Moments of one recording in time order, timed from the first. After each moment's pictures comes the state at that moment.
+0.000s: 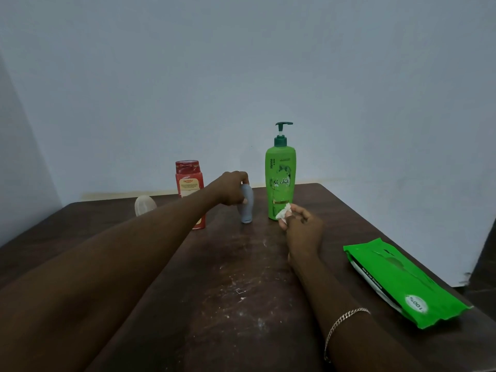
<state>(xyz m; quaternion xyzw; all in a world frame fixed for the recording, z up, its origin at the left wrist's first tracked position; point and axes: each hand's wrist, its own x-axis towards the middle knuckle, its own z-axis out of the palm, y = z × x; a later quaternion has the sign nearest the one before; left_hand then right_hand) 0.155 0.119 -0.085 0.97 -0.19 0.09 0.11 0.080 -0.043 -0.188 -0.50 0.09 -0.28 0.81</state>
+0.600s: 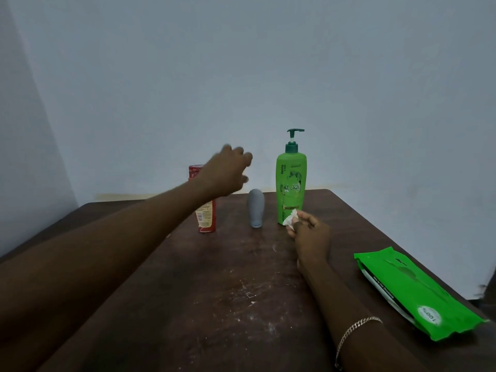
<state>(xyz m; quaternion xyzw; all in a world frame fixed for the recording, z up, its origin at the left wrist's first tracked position) 0.119 0.143 -0.040 0.93 -0.21 0.30 -0.06 0.076 -0.042 -0.187 -0.55 0.07 -0.27 0.79</state>
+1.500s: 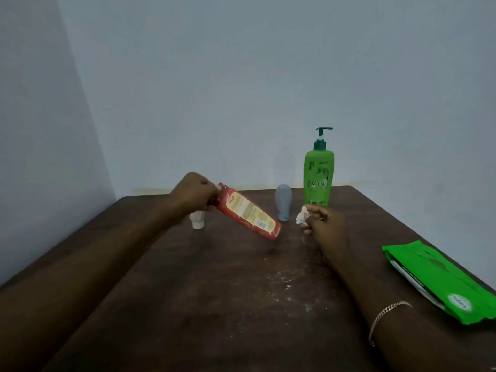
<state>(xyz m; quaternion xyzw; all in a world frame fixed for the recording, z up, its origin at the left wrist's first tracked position) 0.020 0.253 -0.061 0.88 0.01 0.13 0.46 0.055 -0.031 -0.181 -0.69 -0.03 -0.23 0.69</state>
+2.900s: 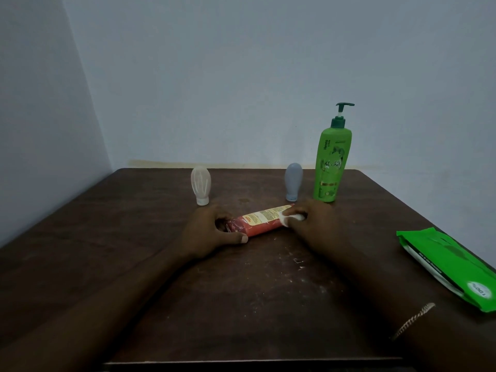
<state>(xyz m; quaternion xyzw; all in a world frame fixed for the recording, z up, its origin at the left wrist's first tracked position) -0.005 0.267 -0.176 0.93 -0.11 0.11 0.33 0.017 0.005 -0.171 -0.91 -0.16 -0.22 0.32</state>
